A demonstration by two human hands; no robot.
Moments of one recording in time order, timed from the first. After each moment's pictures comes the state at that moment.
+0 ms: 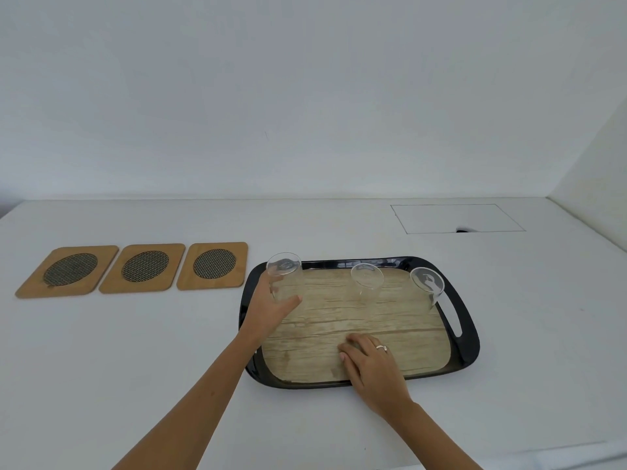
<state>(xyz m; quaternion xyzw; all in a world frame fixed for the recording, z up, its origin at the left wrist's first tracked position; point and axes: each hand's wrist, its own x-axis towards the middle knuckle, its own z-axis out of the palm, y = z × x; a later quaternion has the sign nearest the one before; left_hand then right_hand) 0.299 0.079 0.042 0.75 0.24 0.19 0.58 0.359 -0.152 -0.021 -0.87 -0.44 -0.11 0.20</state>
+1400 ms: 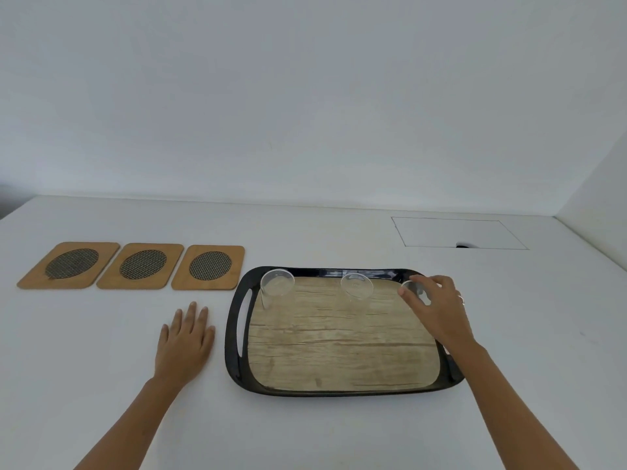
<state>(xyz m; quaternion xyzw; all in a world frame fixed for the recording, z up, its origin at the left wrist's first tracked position) 0.210 0.144 -0.023 0.91 0.39 0.05 0.13 0.491 -0.199 0.077 -0.92 -0.22 -0.03 0.31</state>
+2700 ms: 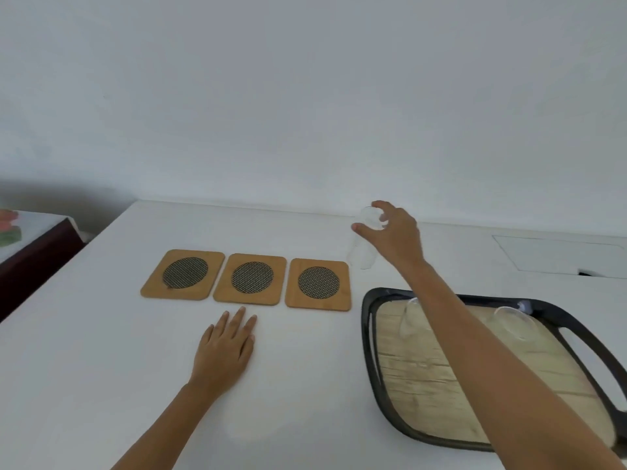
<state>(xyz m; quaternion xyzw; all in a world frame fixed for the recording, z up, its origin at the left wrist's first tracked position) 0.114 0.293 -0.017 0.93 0.34 0.06 0.10 0.395 0.148 0.160 -0.85 -0.32 -0.02 0.41</state>
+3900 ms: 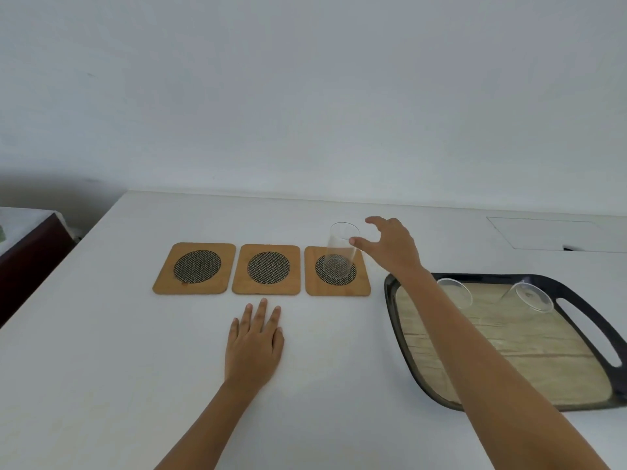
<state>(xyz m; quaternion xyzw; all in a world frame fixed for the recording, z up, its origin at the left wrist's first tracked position) 0.107 0.303 -0.030 0.94 0.31 0.08 0.12 0.345 0.180 0.124 -0.92 -0.28 0.02 0.29</state>
